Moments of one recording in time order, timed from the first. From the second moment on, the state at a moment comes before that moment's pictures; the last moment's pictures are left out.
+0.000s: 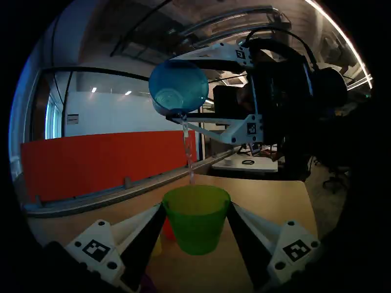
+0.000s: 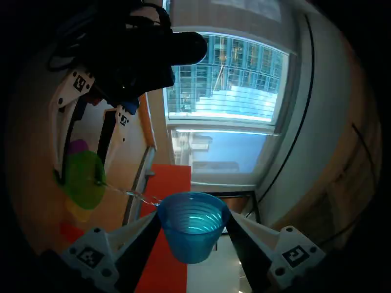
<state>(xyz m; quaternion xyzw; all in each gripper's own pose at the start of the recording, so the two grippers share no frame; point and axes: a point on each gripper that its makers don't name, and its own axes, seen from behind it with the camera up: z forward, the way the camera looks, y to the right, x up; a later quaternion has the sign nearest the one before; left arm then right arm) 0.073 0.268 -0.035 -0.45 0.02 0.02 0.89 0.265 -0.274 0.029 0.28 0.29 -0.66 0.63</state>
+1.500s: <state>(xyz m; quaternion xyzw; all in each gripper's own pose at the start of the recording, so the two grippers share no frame) 0.081 0.266 -0.034 -0.44 0.02 0.02 0.90 0.273 -0.257 0.030 0.32 0.26 -0.56 0.72</state>
